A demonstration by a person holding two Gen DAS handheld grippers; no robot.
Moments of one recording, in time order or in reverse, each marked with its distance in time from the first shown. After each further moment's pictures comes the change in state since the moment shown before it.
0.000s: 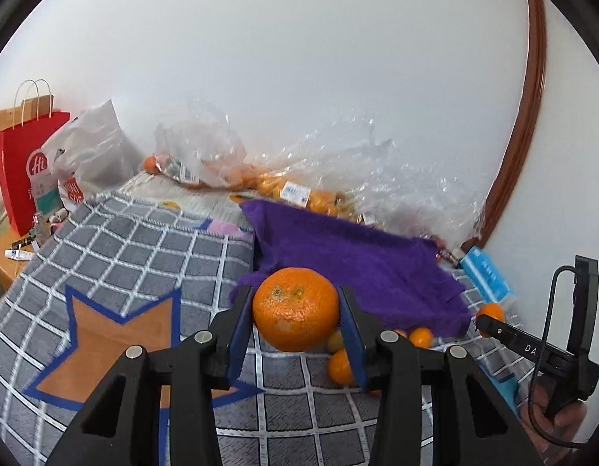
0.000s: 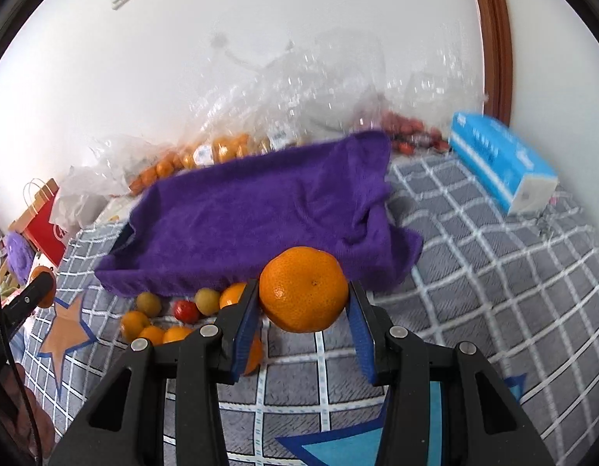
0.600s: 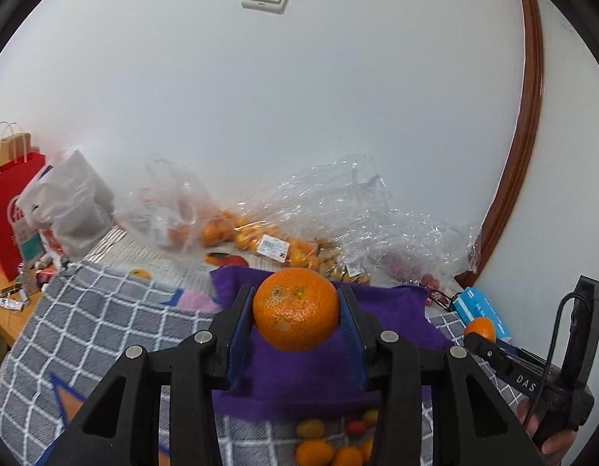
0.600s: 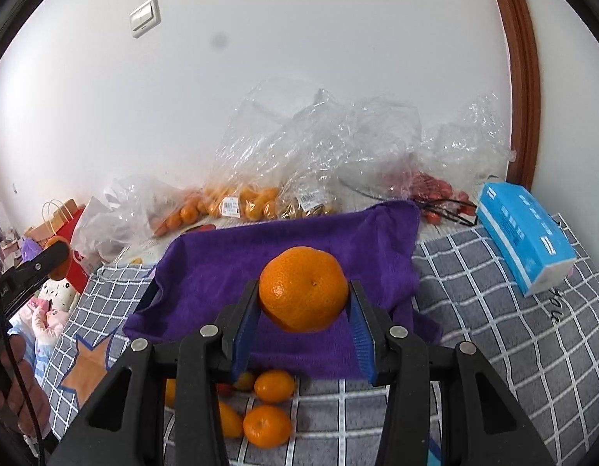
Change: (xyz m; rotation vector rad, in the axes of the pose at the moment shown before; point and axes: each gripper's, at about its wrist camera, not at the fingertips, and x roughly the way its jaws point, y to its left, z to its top) left arm 0.038 -0.038 0.074 0.035 -0.049 -0.023; right arm 0.005 0.015 0.063 -0.031 -0.074 0.067
